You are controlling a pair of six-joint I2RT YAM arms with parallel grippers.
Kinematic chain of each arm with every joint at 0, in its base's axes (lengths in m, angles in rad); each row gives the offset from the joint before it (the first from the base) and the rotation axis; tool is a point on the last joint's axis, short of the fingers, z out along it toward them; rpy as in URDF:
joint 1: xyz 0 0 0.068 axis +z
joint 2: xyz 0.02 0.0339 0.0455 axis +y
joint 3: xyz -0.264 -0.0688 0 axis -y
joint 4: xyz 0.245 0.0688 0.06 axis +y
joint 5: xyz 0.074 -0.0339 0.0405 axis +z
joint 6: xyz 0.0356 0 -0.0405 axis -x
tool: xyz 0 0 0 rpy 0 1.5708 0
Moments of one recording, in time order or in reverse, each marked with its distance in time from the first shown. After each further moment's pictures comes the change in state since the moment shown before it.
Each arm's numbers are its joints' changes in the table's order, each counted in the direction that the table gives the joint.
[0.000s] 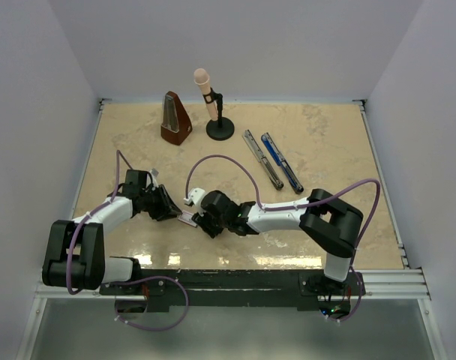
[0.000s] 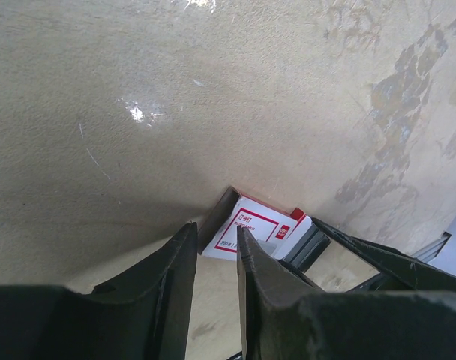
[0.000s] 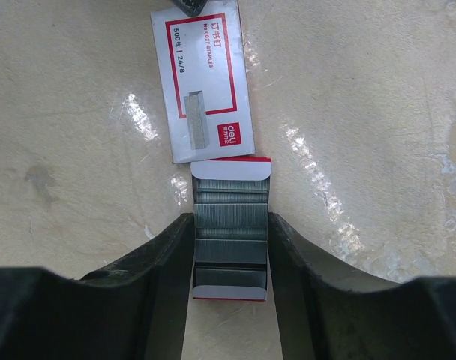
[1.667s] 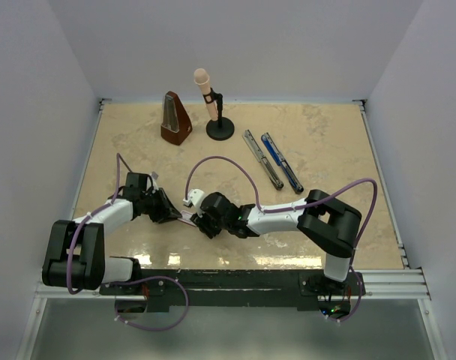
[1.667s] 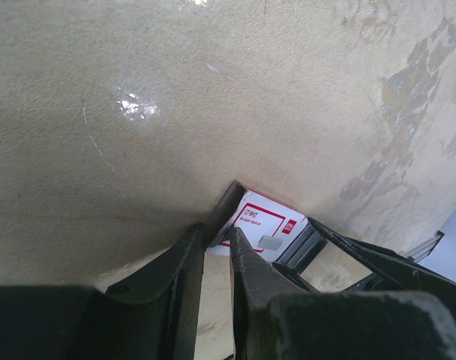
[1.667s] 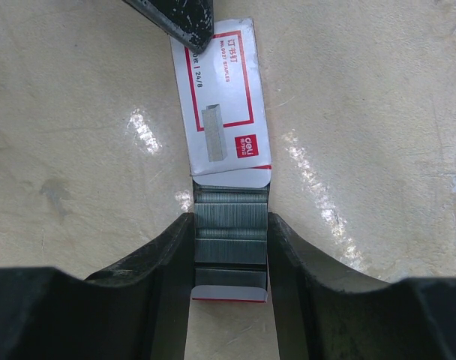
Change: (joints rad) left arm -0.003 0.000 -0.034 -0.026 -0.011 0.029; right arm 0.013 0.011 -0.024 -0.087 0.015 -0.003
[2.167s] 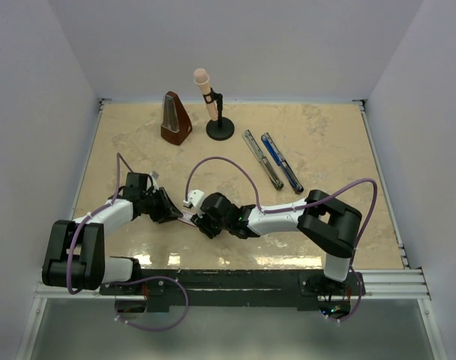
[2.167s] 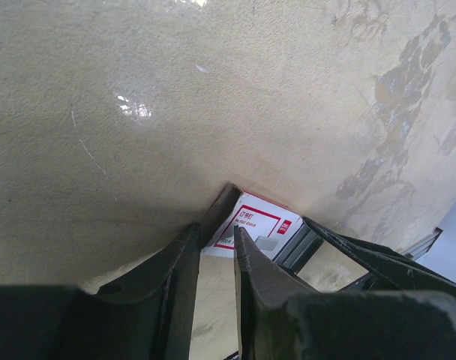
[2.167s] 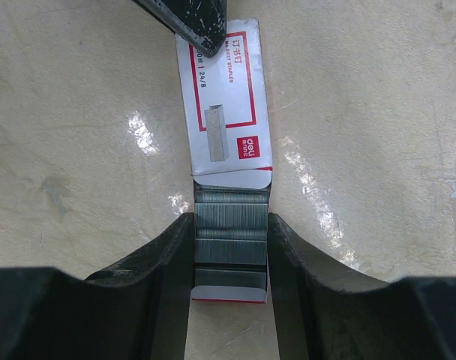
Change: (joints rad) left arm -0.003 0.000 -0.002 -0.013 -0.011 -0.001; right arm 0.001 -0.002 -0.012 -0.024 0.006 0.020
